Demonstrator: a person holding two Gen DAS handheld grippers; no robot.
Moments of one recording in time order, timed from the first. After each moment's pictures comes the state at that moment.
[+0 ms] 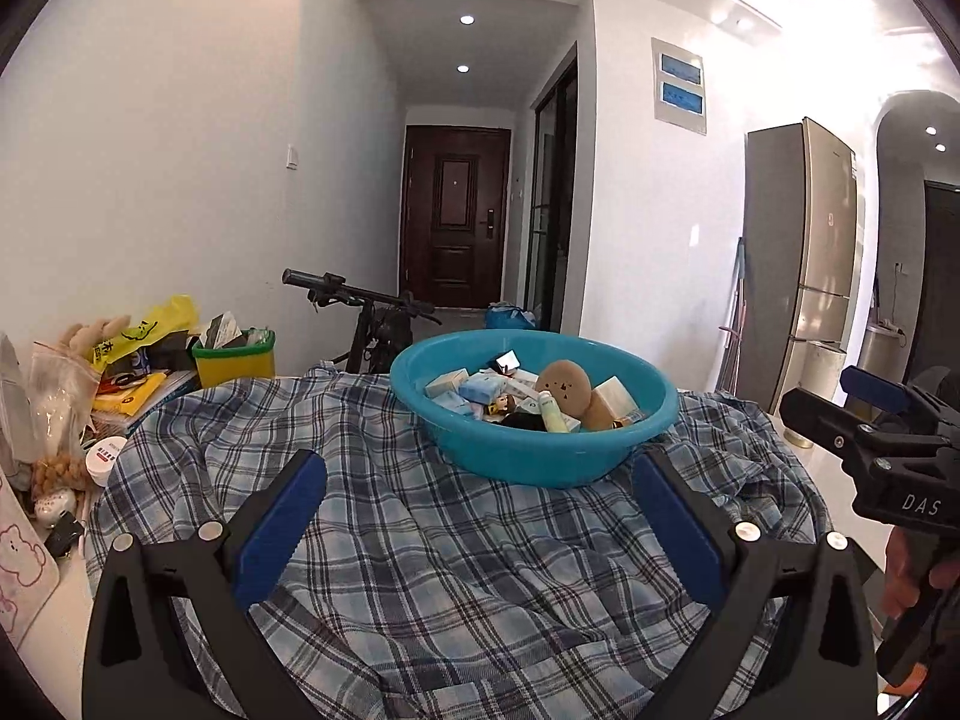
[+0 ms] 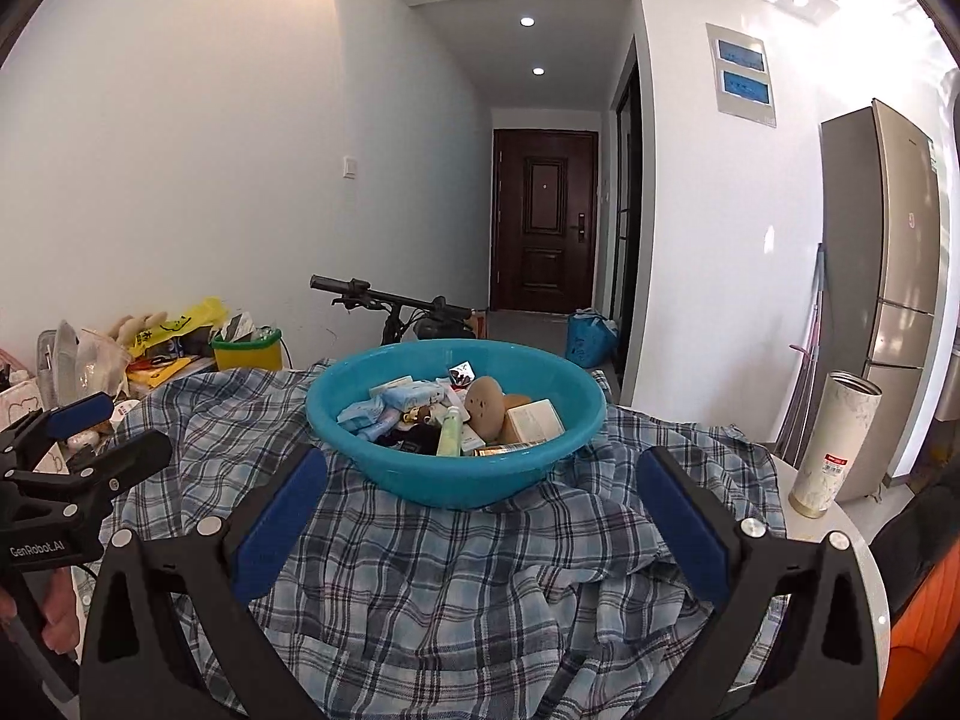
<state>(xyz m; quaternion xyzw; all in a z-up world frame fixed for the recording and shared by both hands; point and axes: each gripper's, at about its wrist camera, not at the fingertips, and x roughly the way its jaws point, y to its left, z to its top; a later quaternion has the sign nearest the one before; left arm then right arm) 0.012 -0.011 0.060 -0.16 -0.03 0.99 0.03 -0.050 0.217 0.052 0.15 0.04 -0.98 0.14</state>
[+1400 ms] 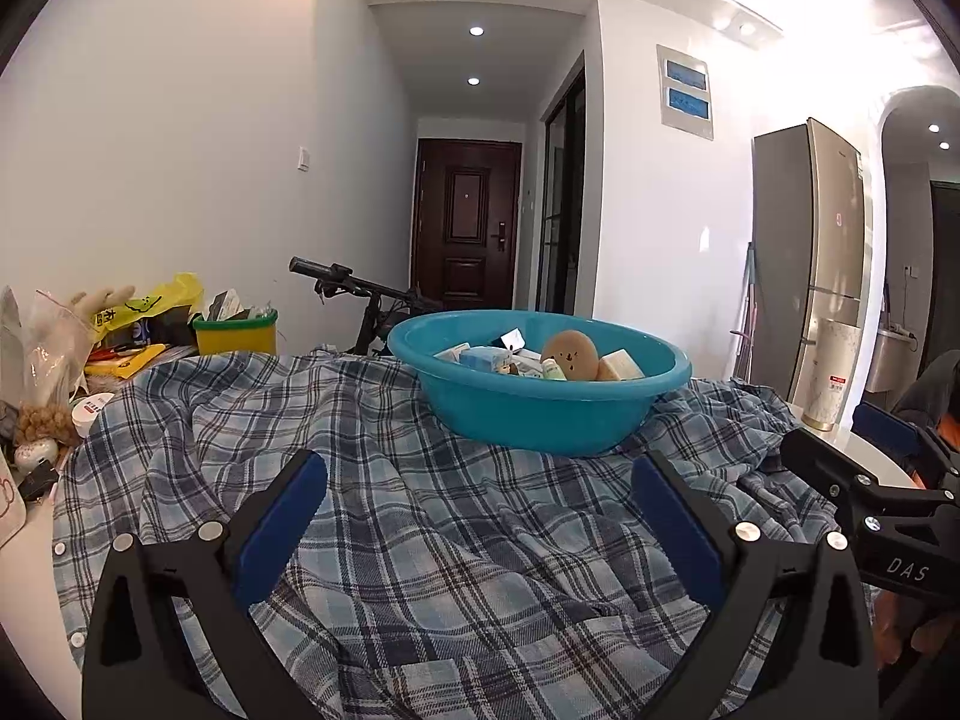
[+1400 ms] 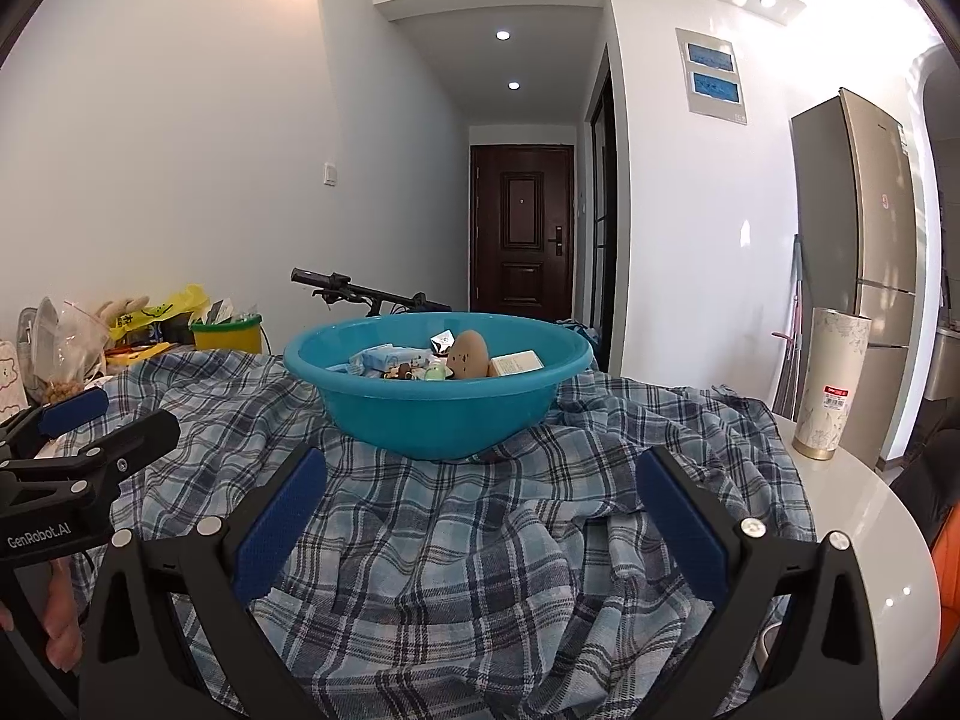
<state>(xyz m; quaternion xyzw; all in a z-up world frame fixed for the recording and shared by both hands) 0.015 0.002 0.000 -0.14 -0.03 0.99 0.01 -0.035 0.225 -0.018 0.12 0.02 -0.99 0.11</state>
